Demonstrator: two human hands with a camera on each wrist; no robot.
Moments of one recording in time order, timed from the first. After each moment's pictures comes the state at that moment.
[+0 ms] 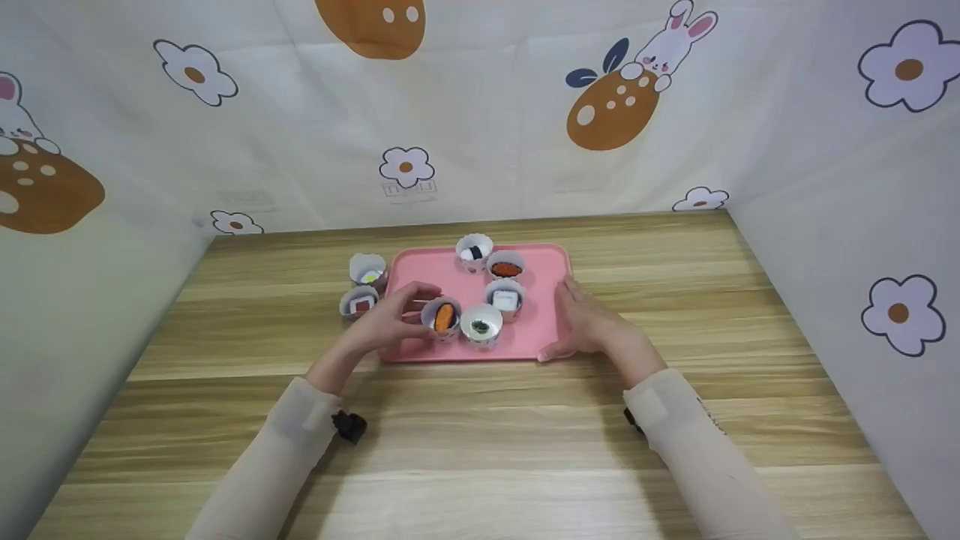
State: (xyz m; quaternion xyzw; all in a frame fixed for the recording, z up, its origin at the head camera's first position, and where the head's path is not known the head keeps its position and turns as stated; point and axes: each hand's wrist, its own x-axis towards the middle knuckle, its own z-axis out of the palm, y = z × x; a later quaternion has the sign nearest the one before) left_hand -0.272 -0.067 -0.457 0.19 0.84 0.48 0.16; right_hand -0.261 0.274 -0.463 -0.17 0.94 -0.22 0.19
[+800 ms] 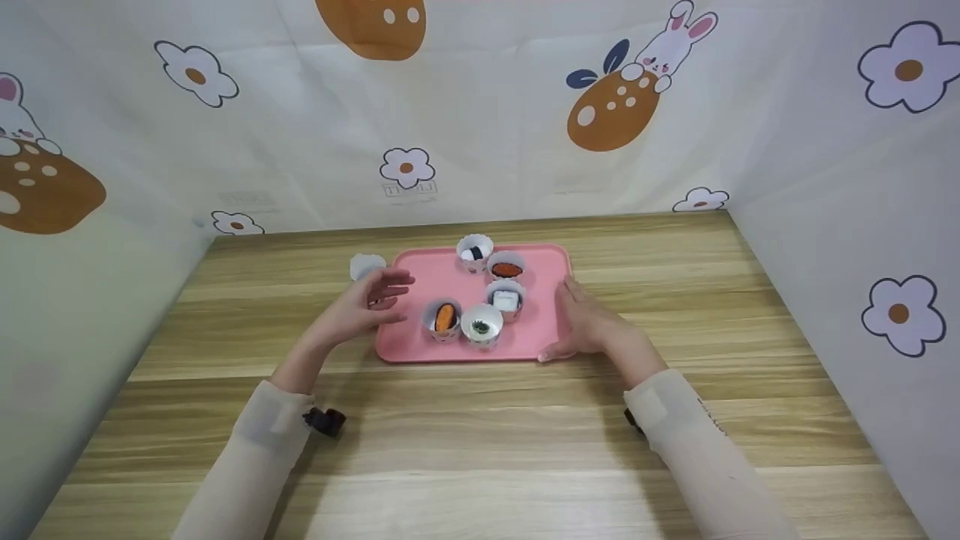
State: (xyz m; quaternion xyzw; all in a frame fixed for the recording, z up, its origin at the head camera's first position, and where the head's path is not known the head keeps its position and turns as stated) left_hand -0.272 -0.101 -0.437 0.19 0.81 0.55 0.12; right_hand -0.260 0.273 -0.463 -0.16 0.94 -0.22 0.19
